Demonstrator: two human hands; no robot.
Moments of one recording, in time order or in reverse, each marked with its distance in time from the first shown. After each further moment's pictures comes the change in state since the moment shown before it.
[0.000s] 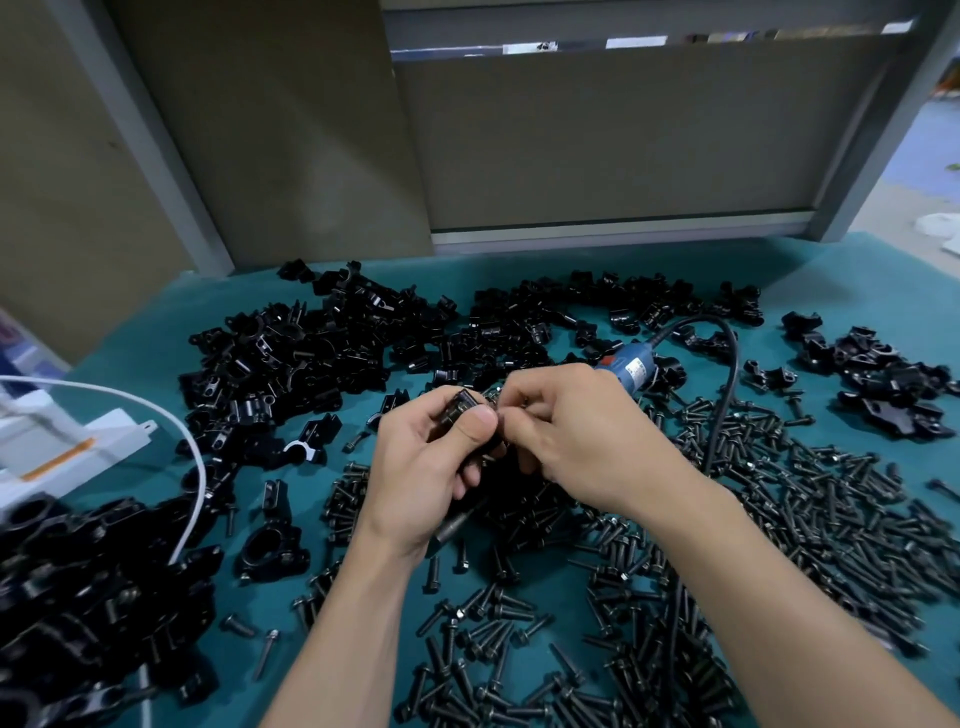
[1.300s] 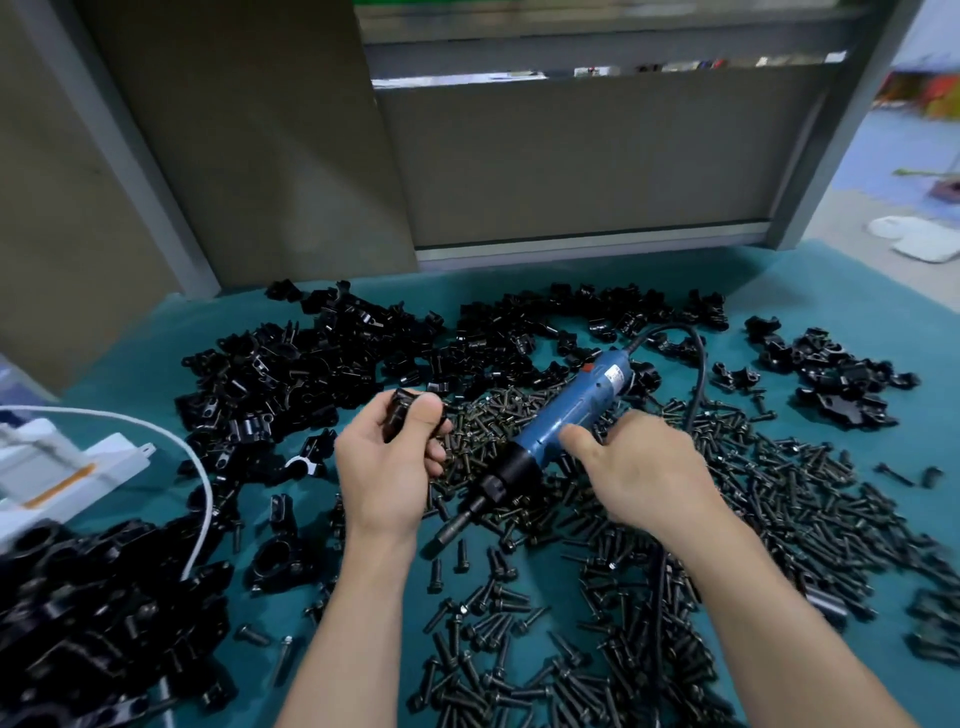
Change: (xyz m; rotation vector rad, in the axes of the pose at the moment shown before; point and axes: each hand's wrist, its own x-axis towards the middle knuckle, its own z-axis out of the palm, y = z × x) left_hand 0.002 -0.010 -0.009 0.021 0.372 -0.015; right_hand -0.032 0.032 -0.004 -0.177 0.197 0.658
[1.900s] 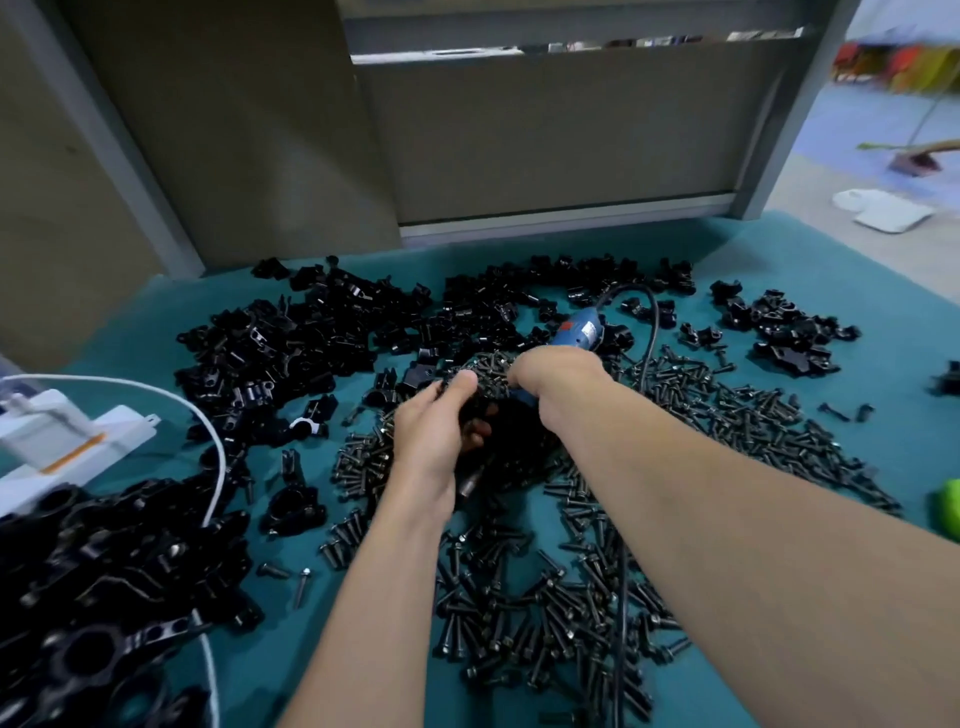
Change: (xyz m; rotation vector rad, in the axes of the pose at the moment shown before) left_hand -0.022 0.013 0.027 -0.086 -0.107 -0.417; right_hand 0.025 -0.075 0.018 0.531 -0.056 0.506
